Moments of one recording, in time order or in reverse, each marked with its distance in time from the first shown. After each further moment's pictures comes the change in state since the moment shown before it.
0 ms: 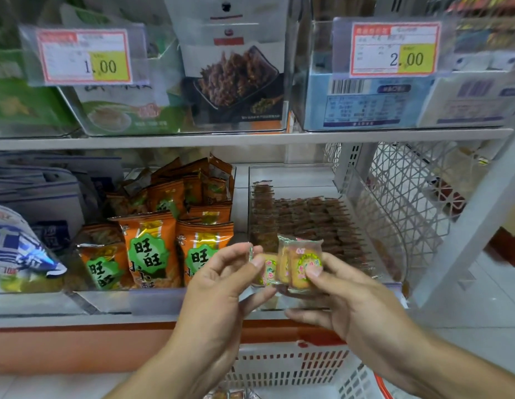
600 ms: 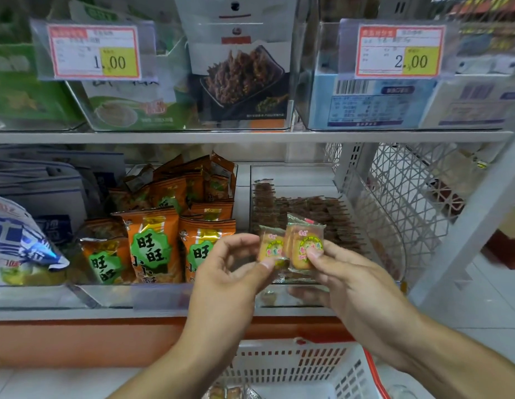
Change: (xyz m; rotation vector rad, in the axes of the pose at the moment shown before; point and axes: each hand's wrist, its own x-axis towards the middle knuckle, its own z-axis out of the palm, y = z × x) left_hand -0.004 -0.004 0.003 0.336 -0.033 0.240; right_hand 0.010 -0.005 0.000 -0.065 0.070 -0.083
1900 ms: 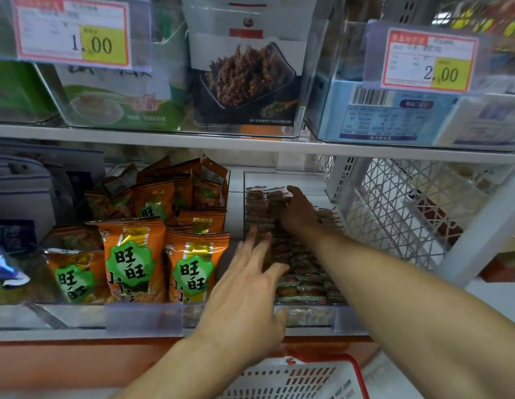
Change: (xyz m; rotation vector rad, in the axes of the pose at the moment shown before) left_hand 0.042 -0.017 0.012 1.347 -0.380 0.446; right_hand 0.226 0.003 -0.032 -0.906 0.404 -0.074
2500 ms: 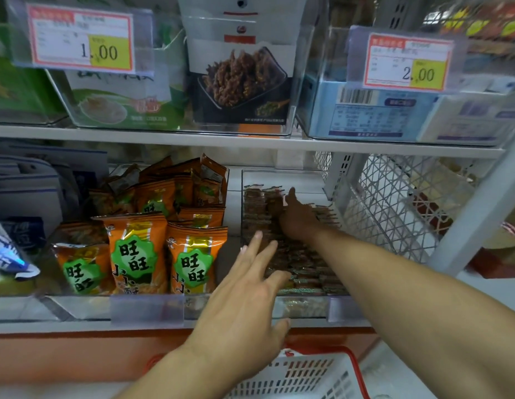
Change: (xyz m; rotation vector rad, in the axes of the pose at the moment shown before) left_hand -0.023 0.006 -0.001 0.029 -0.046 0.119; right_hand -0.008 0.012 -0.010 -0.351 -0.197 -0.022
